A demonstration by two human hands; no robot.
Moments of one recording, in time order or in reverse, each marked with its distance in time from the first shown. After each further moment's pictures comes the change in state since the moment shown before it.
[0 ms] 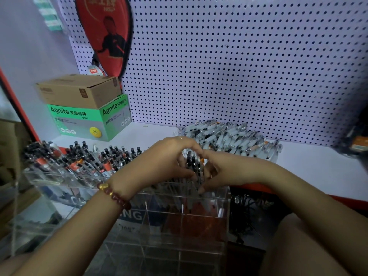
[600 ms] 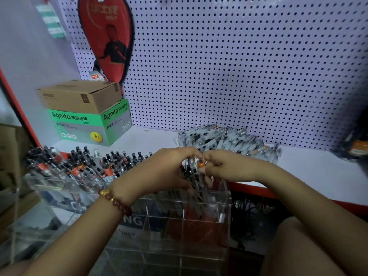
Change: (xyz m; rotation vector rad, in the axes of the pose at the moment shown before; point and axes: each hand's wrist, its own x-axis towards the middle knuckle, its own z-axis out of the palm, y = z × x) left_hand -0.002 0.000 0.001 0.132 -0.076 0.009; right_hand 0.006 0.007 -0.006 -0.014 0.104 -0.020
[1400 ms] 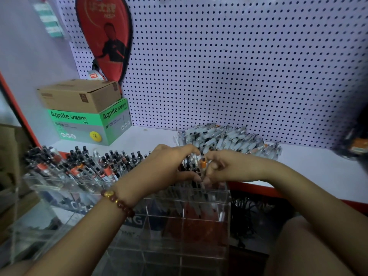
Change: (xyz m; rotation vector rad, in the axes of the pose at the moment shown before) left_hand 0.004 -0.006 0.010 0.101 0.127 0.044; right_hand -0.007 0.006 -0.003 0.180 -0.045 0.024
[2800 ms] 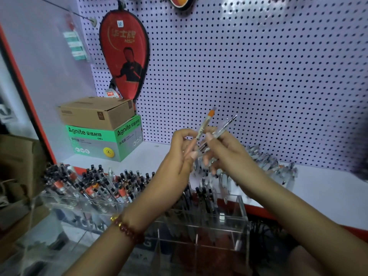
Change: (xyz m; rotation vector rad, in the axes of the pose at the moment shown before) left_hand -0.003 0.003 -0.013 -0.778 0.407 0.073; right_hand 0.025 -0.063 0.007 0.578 0.610 -0.194
